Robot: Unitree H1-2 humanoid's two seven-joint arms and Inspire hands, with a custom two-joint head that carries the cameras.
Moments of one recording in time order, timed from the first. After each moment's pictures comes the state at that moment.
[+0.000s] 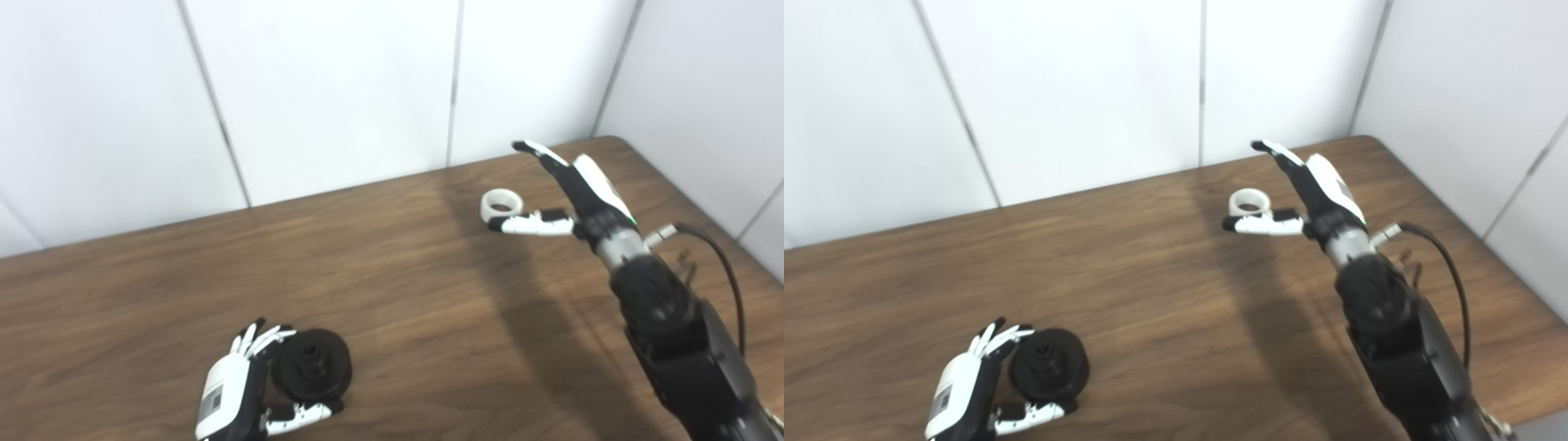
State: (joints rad) left arm 0.08 0.14 -0.32 -0.09 0.73 0.05 0.09; right arm -0.17 -0.46 -0.06 -0.34 -0.42 0.47 0.13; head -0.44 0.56
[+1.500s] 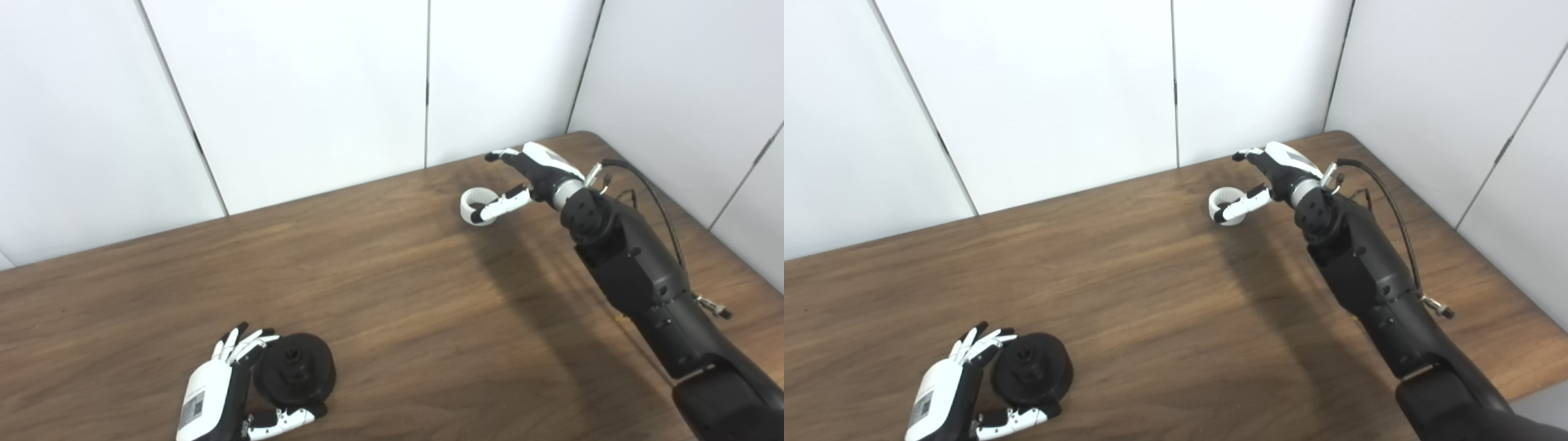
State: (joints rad) left arm 0.05 0.17 -0.33 -0.07 0.74 0.03 0.07; right arm -0.42 -0.54 0.03 0.08 -0.64 0.47 0.38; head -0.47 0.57
